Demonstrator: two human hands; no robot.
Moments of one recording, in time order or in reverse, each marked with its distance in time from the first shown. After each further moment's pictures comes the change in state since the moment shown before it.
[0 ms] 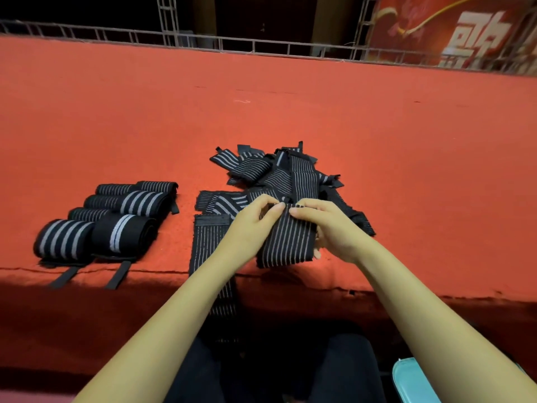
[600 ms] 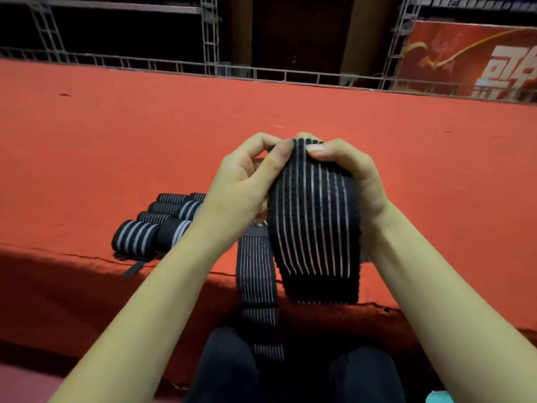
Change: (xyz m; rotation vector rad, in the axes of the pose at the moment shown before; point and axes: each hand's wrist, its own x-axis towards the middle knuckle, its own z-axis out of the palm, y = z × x) left_hand -0.068 0.111 -0.106 -0.432 0.132 0.301; right_hand -0.026 -0.122 0.088 0.464 -0.479 -0.325
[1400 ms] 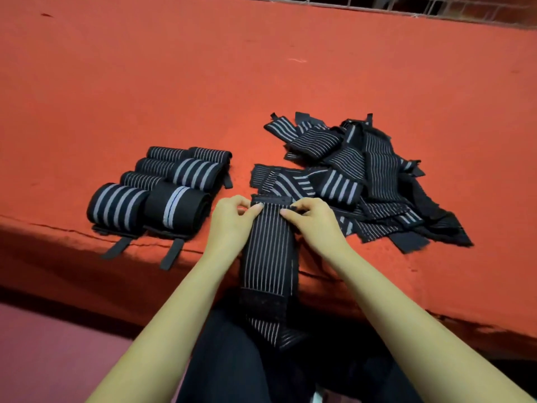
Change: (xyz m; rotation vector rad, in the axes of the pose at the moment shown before) left_hand 0.000 -0.231 -0.073 0.683 0.303 -0.542; right_hand 0.046 0.193 -0.119 -0.910 0.664 0.341
